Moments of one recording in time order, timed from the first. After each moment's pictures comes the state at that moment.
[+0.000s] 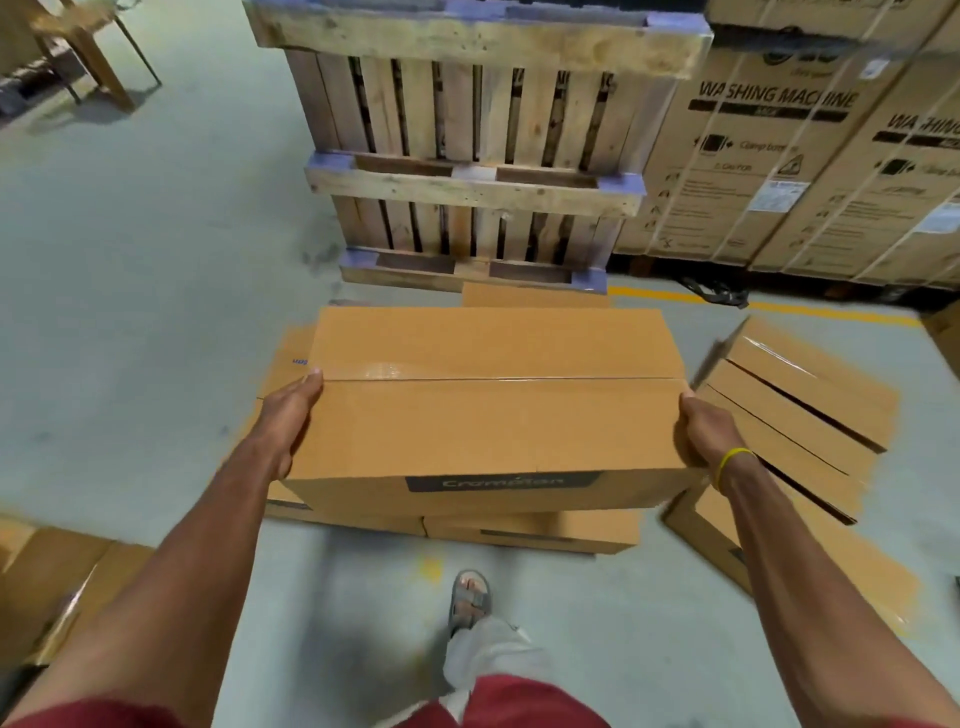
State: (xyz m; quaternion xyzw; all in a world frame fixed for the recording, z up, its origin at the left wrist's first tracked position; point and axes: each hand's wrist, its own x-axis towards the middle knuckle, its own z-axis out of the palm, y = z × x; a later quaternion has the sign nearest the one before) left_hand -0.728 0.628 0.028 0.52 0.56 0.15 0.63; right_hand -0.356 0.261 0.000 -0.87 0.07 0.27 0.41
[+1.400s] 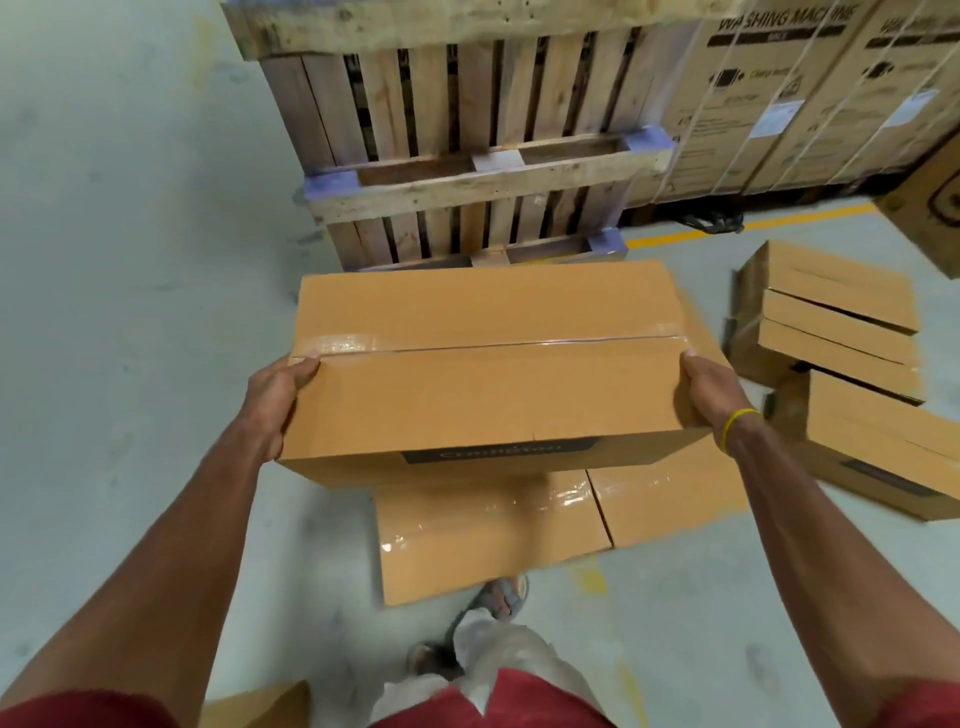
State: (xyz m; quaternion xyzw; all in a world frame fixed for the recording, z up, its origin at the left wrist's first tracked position) left_hand -0.807 1.142 0.037 0.59 0.46 0.05 0.66; right_hand -0.580 0.701 0.044 -0.86 0.13 0.16 0.46
